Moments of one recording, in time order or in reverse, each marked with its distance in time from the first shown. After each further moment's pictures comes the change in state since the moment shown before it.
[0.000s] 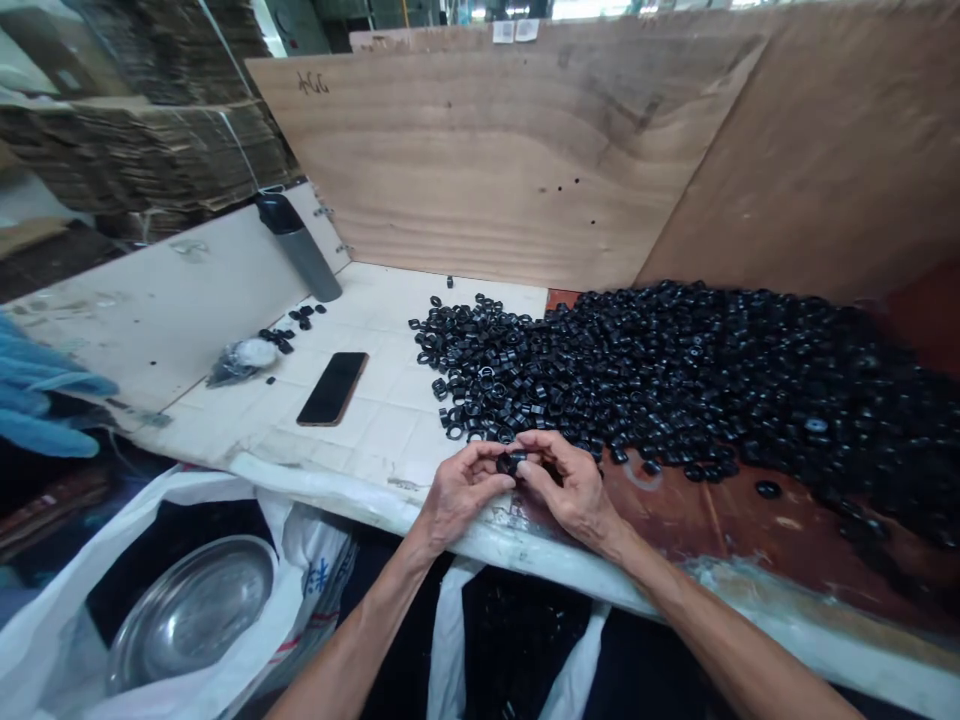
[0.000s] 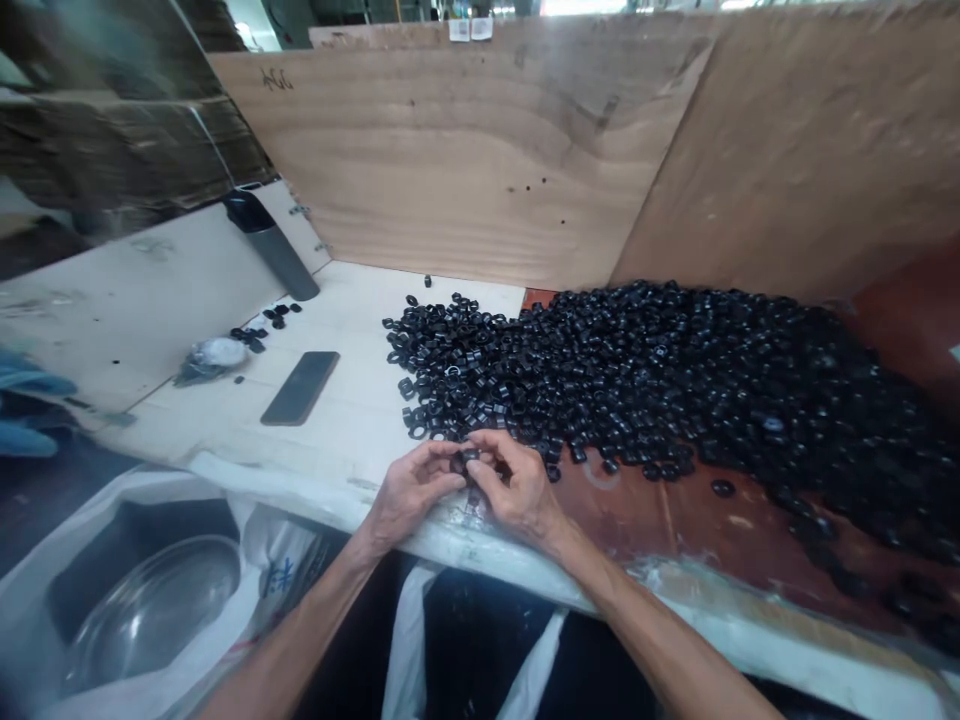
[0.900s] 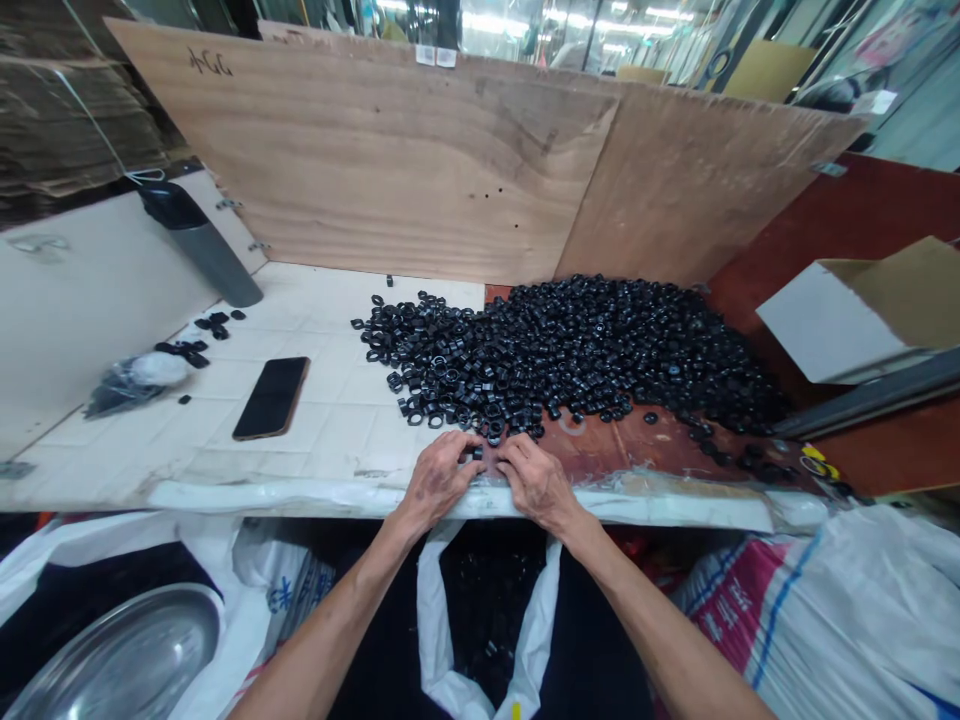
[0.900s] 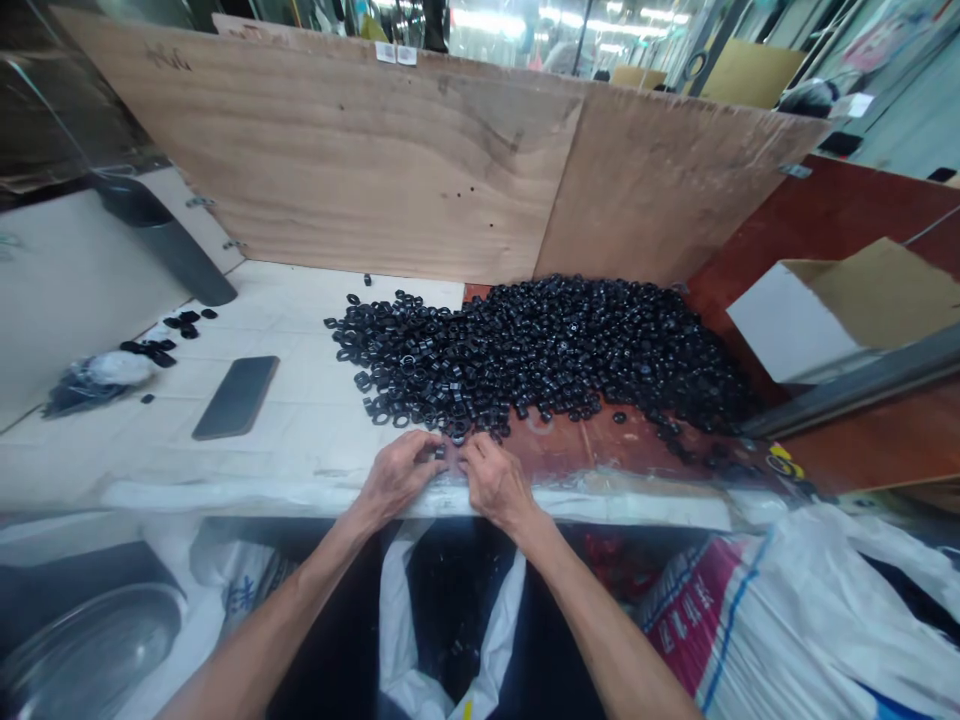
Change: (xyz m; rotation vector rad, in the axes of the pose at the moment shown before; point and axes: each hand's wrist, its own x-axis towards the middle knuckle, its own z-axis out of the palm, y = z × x) left_hand -0.001 -0.015 -0.001 0.867 -0.106 0.502; right_hand -0.065 0.000 0.006 -0.688 0.048 -0.090
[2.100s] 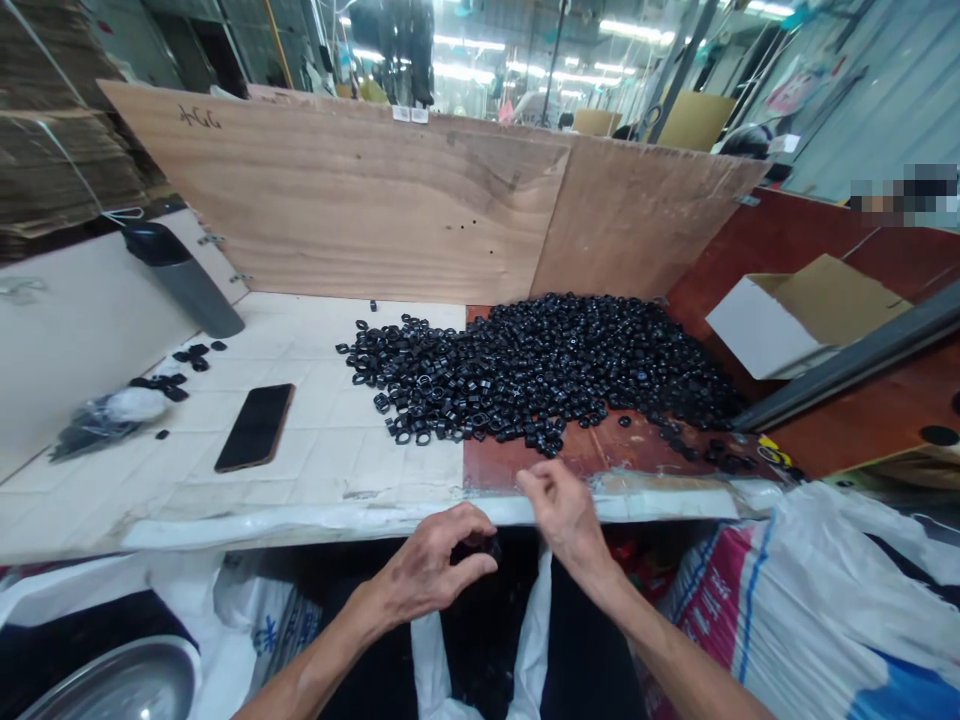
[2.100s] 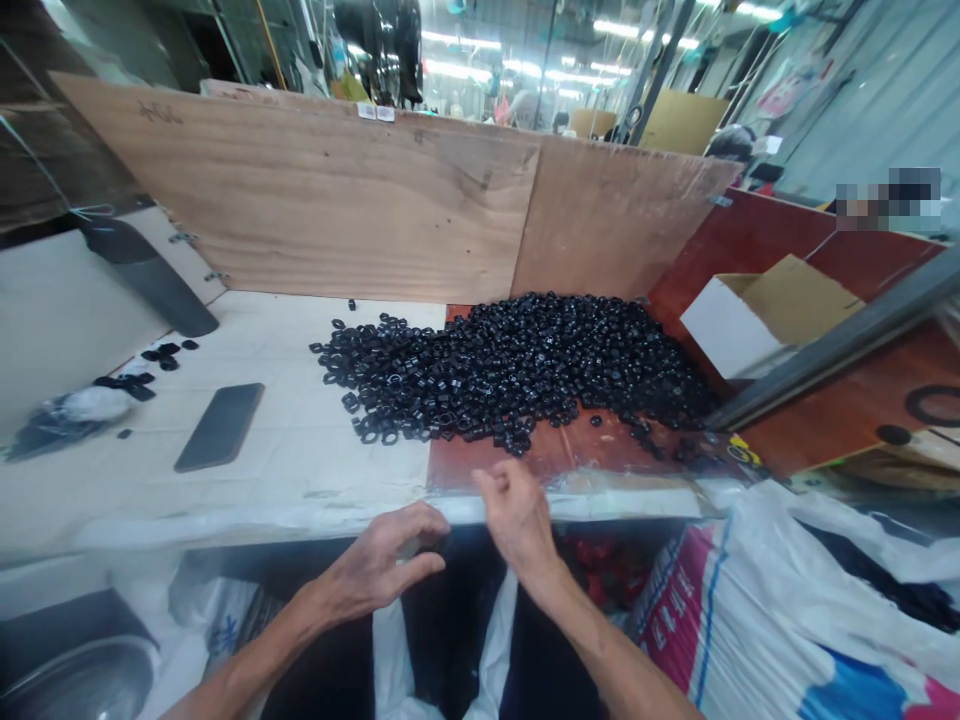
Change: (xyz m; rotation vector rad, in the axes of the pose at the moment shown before) left_hand -0.047 0.051 -0.030 -0.253 -0.327 0.220; right_hand -0.034 -0.034 -0.037 0.176 0.222 0.718
